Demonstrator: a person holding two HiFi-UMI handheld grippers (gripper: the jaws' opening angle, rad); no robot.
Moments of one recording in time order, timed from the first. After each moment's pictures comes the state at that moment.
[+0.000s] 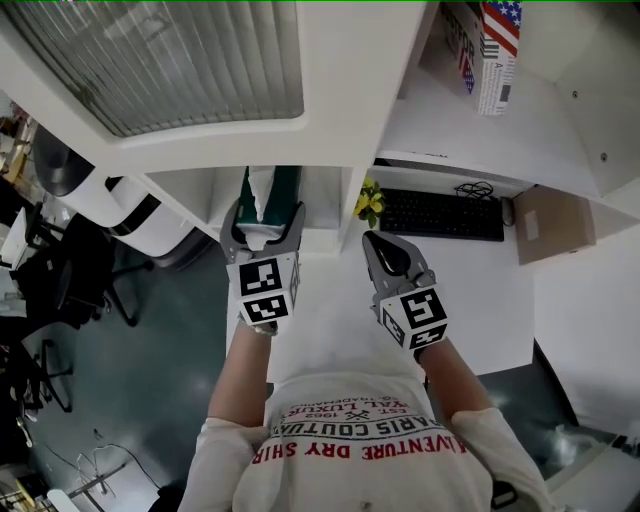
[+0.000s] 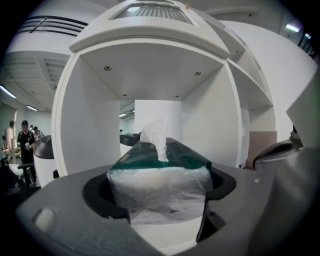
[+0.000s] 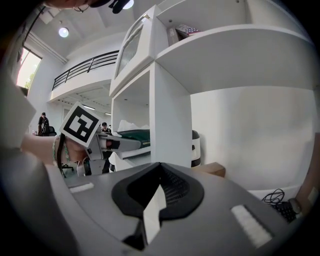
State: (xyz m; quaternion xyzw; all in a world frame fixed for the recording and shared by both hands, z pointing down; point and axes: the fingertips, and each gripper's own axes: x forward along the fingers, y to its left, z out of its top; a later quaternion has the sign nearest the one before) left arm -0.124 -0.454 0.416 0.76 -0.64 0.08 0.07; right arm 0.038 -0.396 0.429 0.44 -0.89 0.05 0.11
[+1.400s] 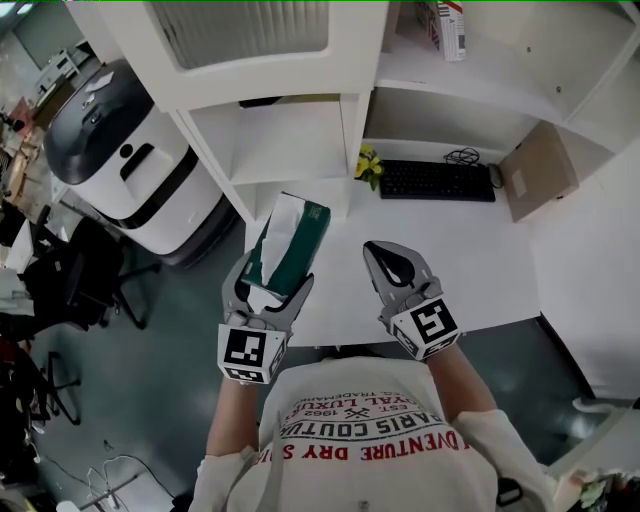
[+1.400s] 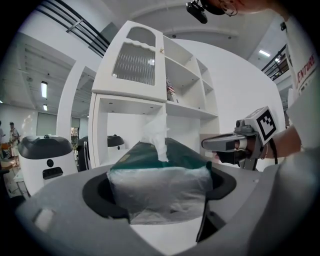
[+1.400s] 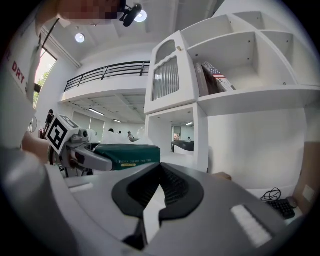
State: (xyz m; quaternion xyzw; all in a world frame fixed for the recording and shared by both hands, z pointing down) left arm -0.127 -0.233 0.412 0.87 -0.49 0.07 0.04; right arm 0.005 -0.241 0.394 0.41 -0.91 -0.01 0.07
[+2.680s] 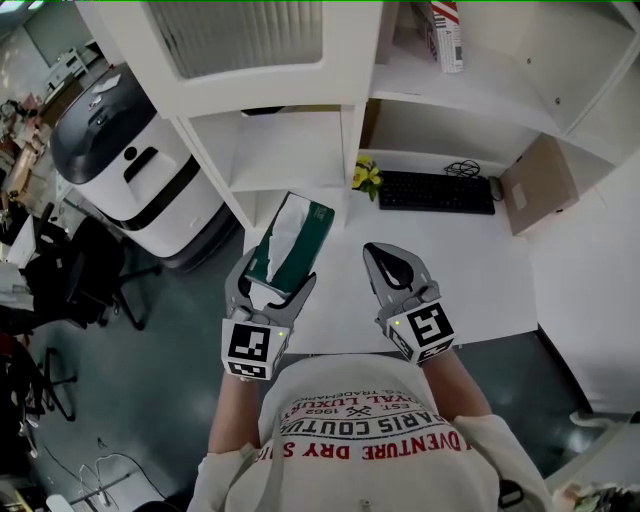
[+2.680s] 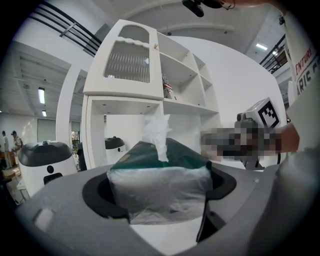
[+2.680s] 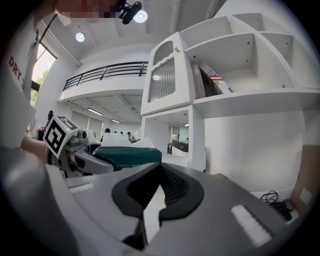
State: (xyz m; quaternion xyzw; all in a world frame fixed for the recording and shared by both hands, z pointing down) left arm -0.111 -0.248 0.409 0.86 -0.50 0.09 0.01; right arm 0.018 -0.253 0.386 0.42 -0.90 -0.01 0.06
